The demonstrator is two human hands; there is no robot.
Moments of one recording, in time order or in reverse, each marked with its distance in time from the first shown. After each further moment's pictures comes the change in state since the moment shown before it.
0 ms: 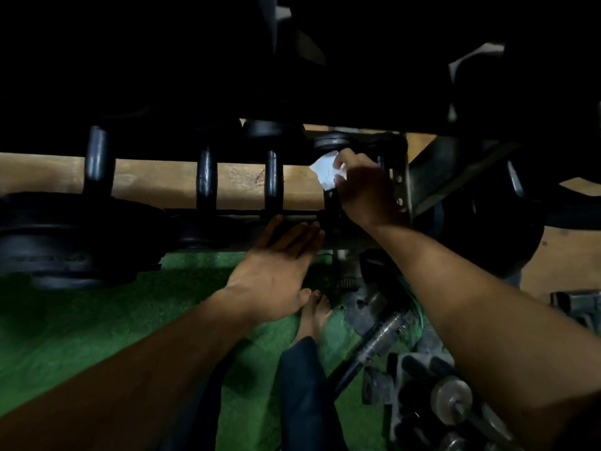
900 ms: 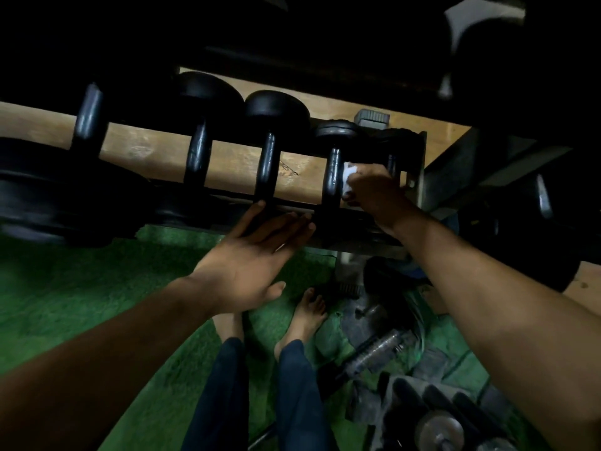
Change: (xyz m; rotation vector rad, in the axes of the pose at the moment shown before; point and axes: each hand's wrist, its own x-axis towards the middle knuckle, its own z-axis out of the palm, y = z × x) left_hand 0.005 0.001 0.028 0.143 0.093 -0.021; right_hand 0.019 0.050 0.008 0.674 -0.521 0.324
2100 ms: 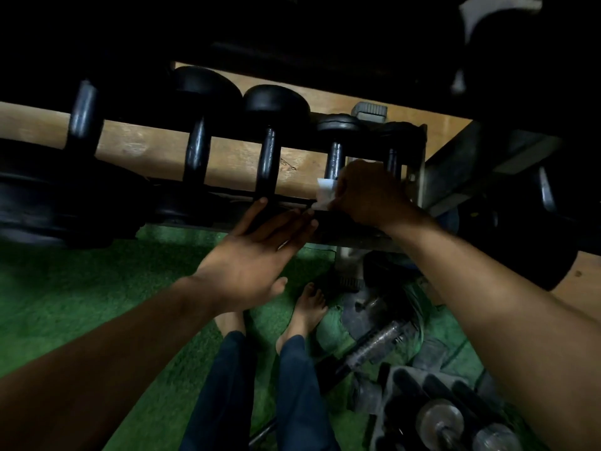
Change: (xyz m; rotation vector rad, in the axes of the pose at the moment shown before) left_hand 0.000 -0.002 0.003 0.033 0.035 0.014; right_hand -0.022 -0.025 0.009 -0.789 0.029 -0.202
